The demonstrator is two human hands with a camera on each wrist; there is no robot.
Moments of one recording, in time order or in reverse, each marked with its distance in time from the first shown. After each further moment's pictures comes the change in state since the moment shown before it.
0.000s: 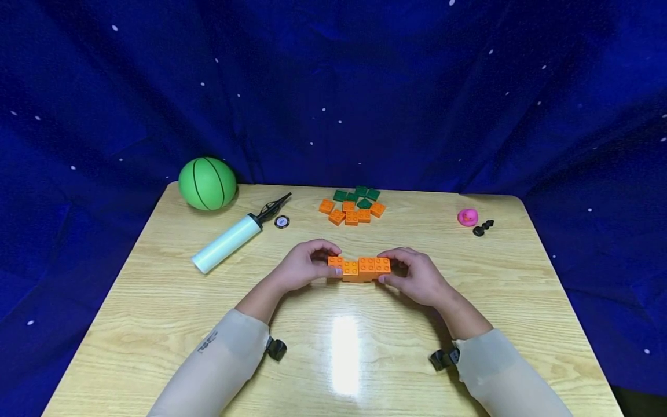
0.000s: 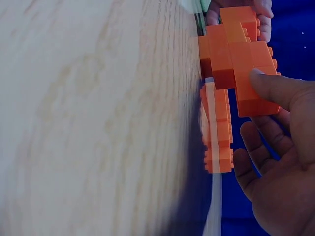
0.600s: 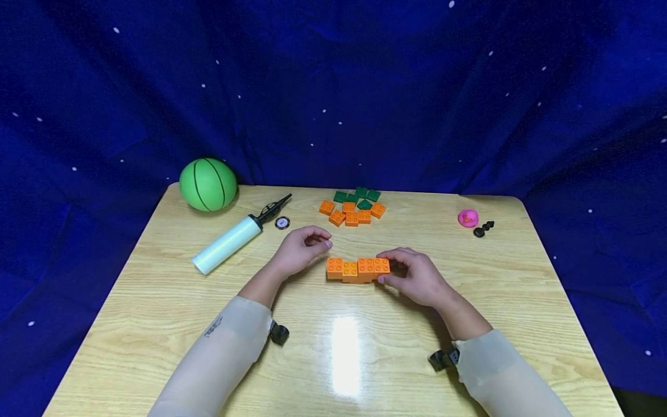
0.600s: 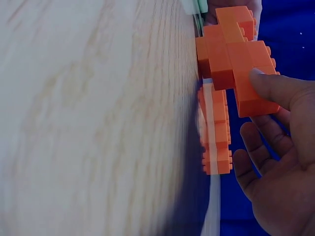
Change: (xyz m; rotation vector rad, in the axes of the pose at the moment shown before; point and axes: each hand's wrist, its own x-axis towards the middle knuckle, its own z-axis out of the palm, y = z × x) left_hand 0.025 -0.011 -0.018 0.080 0.152 0.004; right_hand 0.002 -0.002 -0.001 0.010 0.002 -0.013
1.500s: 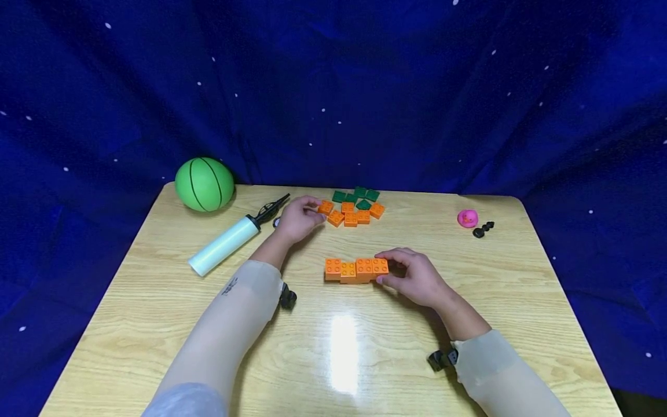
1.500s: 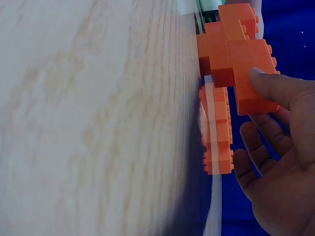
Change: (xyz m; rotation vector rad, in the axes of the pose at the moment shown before) left_hand 0.068 0.003 -0.022 0.079 0.165 -0.088; right_hand 0.004 0.003 0.002 -0.005 0.004 0.004
